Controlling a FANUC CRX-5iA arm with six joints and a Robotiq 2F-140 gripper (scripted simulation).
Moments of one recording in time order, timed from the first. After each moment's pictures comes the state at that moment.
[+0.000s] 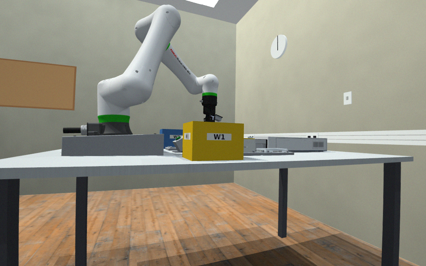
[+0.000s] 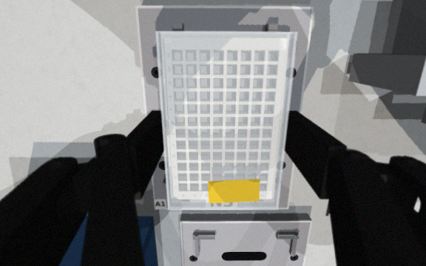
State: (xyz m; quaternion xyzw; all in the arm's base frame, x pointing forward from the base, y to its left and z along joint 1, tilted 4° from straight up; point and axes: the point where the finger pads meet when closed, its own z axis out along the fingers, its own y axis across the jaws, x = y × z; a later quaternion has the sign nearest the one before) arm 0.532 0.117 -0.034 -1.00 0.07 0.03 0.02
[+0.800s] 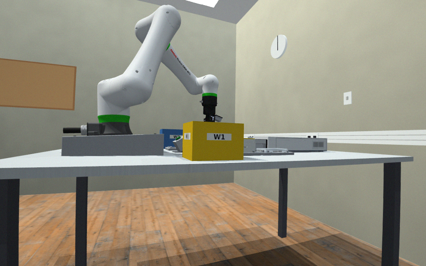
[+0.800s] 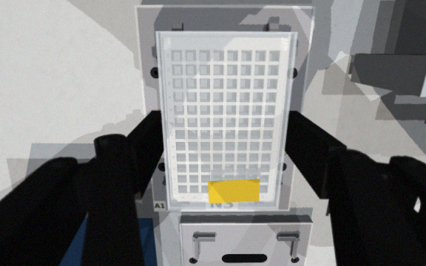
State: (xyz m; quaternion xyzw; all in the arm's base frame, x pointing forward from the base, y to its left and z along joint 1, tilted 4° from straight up) arm 0.532 0.117 -0.036 -1.00 0.07 0.03 0.02
